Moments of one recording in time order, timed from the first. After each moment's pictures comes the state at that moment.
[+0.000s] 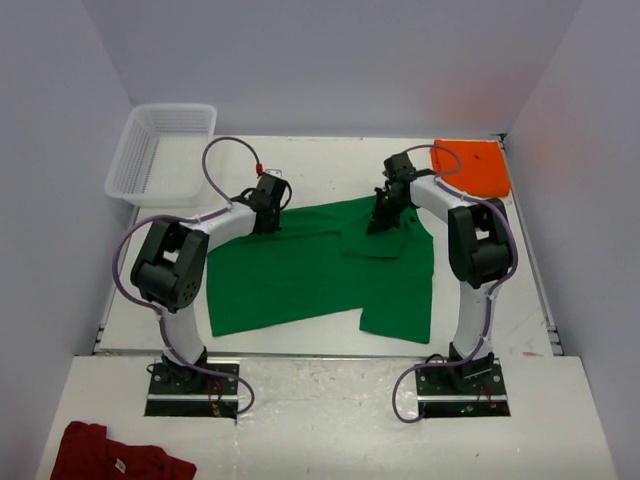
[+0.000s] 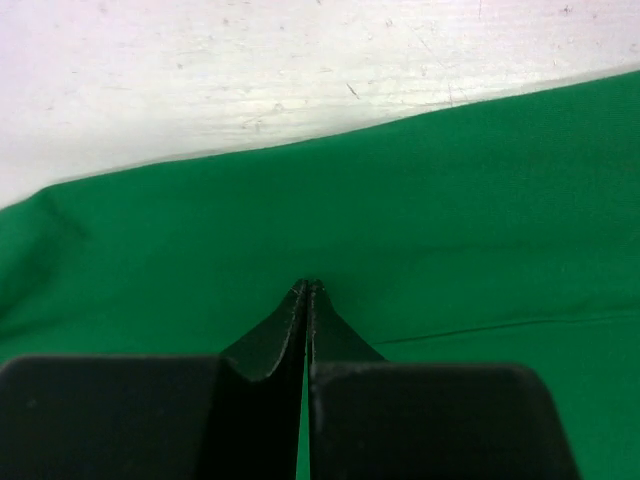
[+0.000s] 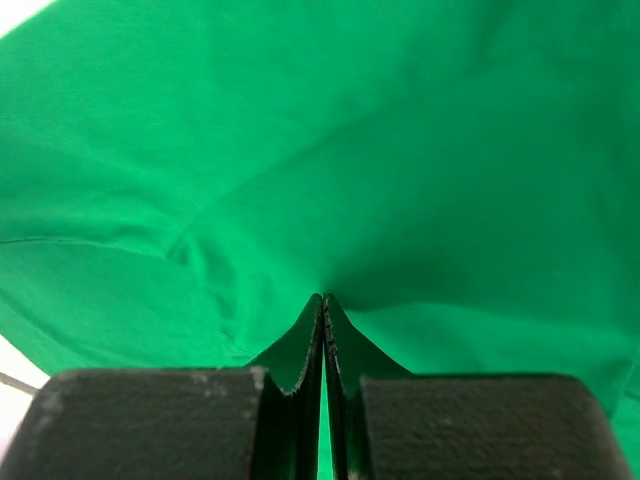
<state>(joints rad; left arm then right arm) -0.43 1.84 1.17 -0.30 -0.34 -0.32 0.29 2.06 1.49 -0.63 -0.28 0.53</state>
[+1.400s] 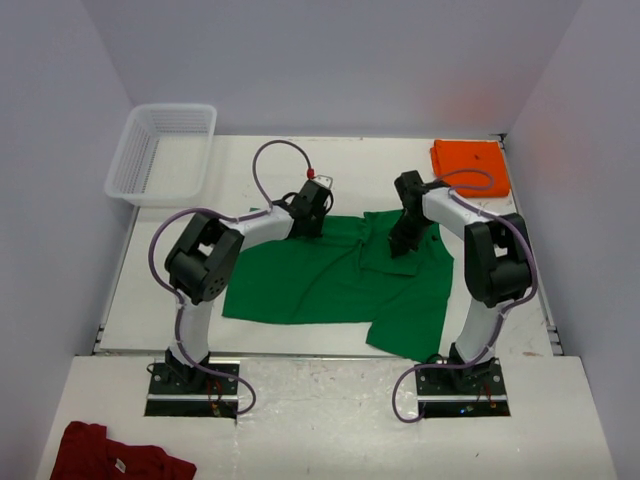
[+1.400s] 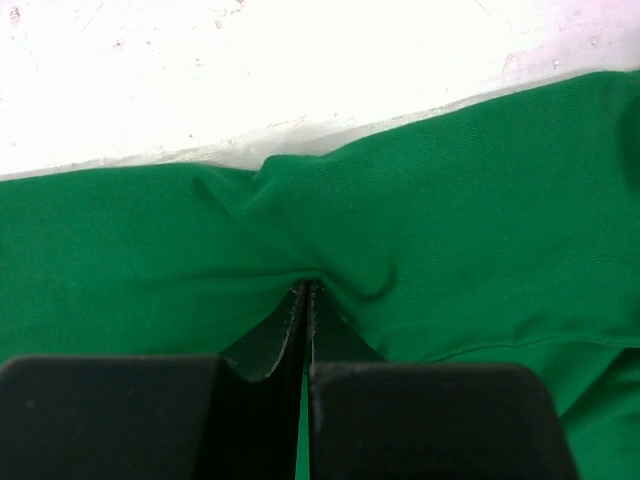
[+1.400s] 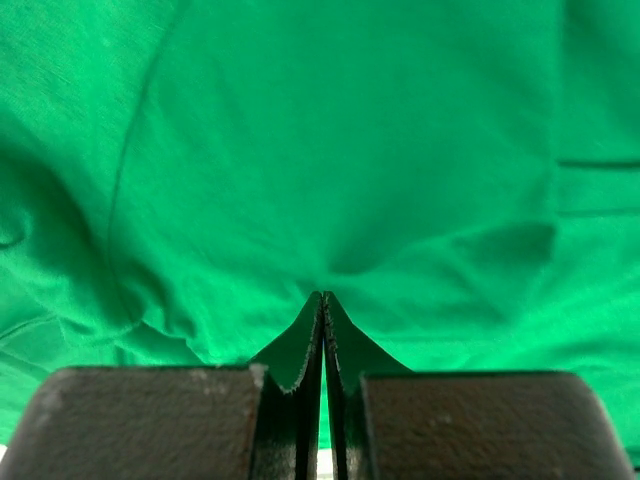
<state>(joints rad) -0.64 2.04 1.35 -0.24 -0.20 -0.31 0.27 1.88 1.29 -0.85 0.00 0.89</state>
